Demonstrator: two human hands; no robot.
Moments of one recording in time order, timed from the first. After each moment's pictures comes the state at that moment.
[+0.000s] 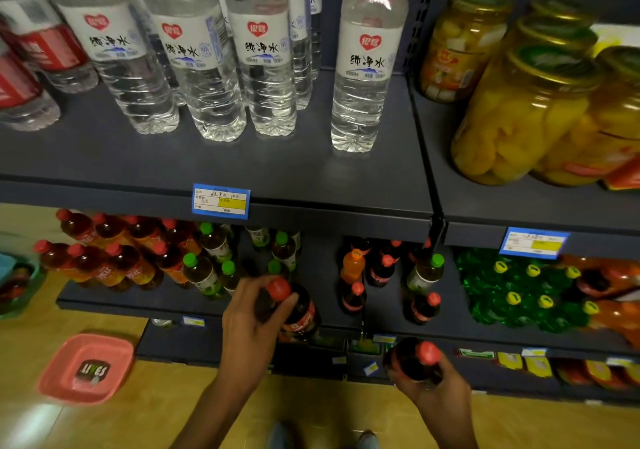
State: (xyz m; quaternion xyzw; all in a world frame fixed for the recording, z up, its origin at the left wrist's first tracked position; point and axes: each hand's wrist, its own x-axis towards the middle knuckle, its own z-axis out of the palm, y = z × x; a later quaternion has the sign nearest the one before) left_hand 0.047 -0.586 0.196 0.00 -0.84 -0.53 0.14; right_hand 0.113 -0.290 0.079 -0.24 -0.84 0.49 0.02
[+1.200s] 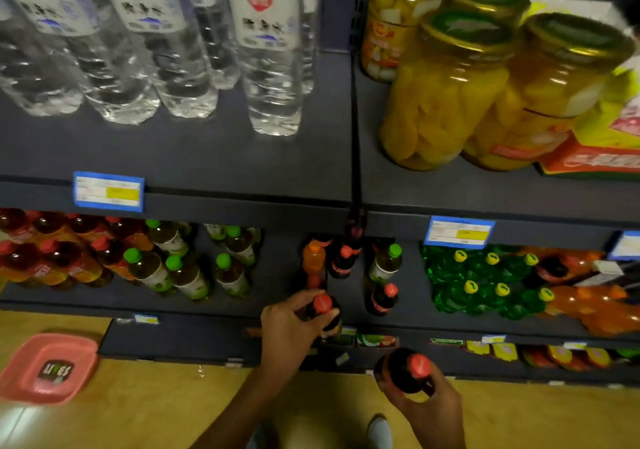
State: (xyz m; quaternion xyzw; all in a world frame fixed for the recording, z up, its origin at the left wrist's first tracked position) left_hand 0.029 -0.442 0.112 0.02 -0.83 -0.55 0.06; right_hand 0.142 -0.205 0.059 -0.21 -0.85 0.49 0.05
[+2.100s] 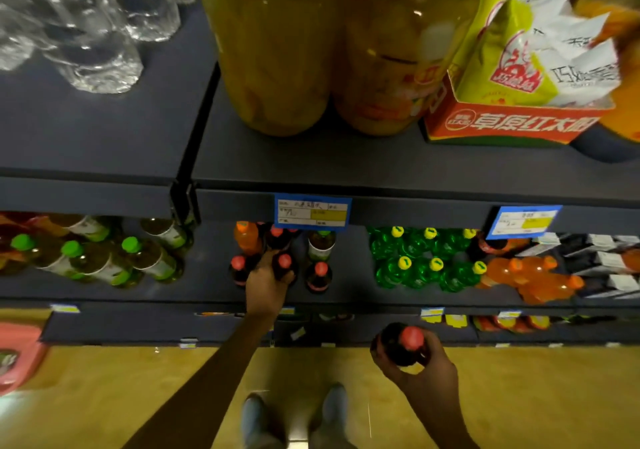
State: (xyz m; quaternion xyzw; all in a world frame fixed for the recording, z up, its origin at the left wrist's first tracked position) left_hand -0.036 -0.323 0.022 0.10 -0.90 -0.42 -0.03; right_hand 0.136 -0.068 0.077 -0.24 -0.86 0.46 0.02
